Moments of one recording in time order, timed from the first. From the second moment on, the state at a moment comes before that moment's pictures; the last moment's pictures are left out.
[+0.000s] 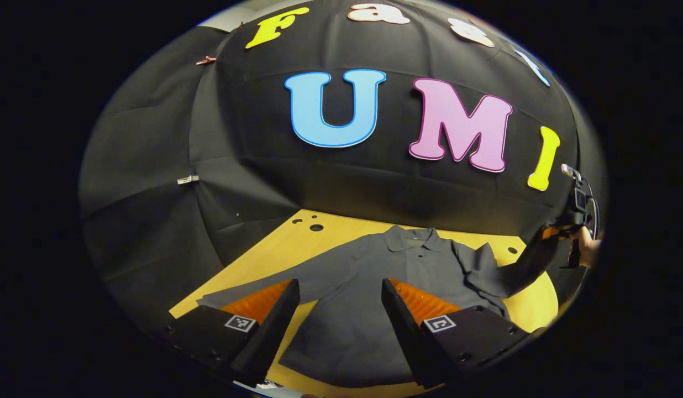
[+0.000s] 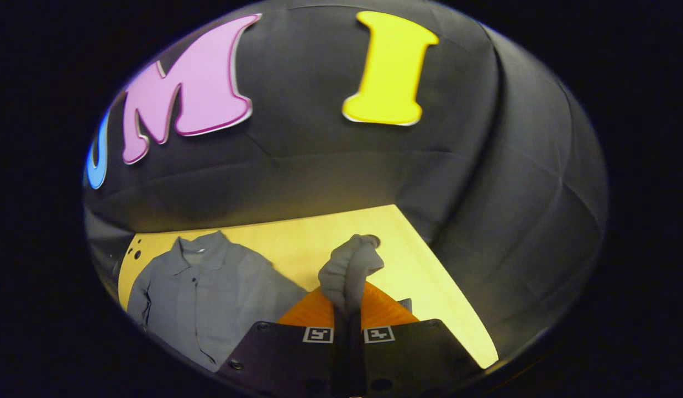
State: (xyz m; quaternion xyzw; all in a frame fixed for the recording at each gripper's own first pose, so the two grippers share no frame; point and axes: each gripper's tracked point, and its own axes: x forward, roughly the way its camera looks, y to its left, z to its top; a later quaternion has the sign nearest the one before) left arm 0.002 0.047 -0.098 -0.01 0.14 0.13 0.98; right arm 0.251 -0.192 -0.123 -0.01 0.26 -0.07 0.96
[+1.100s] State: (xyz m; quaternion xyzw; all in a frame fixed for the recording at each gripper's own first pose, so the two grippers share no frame) left arm -0.049 0.120 -0.135 -0.05 0.17 0.21 0.96; right arm 0.259 0.169 -0.165 -0.12 0.29 0.20 0.93
